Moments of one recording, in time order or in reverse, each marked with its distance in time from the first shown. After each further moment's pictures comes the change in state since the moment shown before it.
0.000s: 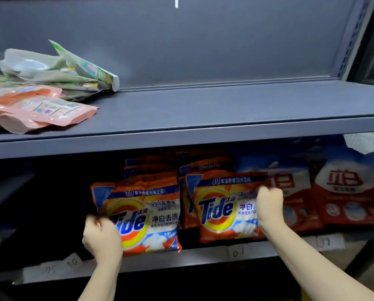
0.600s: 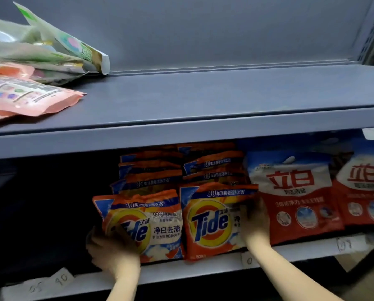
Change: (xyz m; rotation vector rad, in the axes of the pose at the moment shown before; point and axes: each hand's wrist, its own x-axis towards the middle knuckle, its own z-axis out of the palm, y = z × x) left_hand 0.008 -0.077 0.058 0.314 -0.087 0.109; right_hand -0.003 0.096 0.045 -0.519 -0.117 -0.229
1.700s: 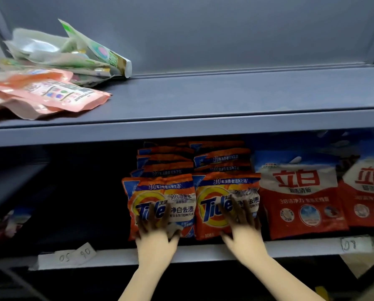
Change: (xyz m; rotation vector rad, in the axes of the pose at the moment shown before) left_hand -0.047 0.015 -0.024 0.618 -0.540 0.516; right_hand -0.046 0.004 -0.004 -0.713 -0.445 -0.452
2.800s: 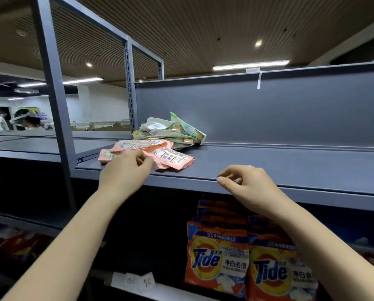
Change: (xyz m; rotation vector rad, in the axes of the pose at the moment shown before) left_hand -0.023 -0.081 -0.370 -0.281 0.590 -0.102; right_hand 0.012 -0.175 -0.283 0.497 0.245 -0.495
